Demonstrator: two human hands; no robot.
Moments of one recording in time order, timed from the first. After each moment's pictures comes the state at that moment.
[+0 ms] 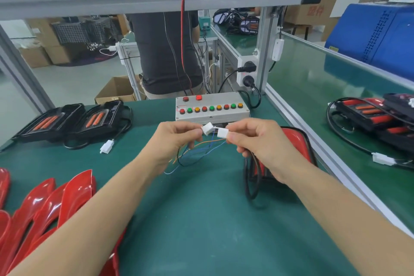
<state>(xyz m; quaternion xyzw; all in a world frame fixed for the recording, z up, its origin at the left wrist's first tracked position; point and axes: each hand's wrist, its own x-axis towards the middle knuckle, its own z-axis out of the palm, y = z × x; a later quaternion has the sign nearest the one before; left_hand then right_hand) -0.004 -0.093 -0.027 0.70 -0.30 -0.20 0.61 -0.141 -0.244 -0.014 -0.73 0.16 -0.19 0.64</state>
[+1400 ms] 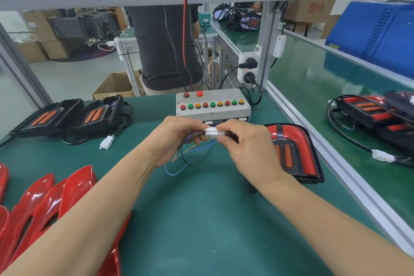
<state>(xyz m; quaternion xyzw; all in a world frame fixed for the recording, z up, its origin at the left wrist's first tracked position) 0.002 -0.096 -0.024 0.64 -0.32 -0.31 0.62 -0.129 -0.220 -0.034 -0.88 0.07 -0.36 0.29</state>
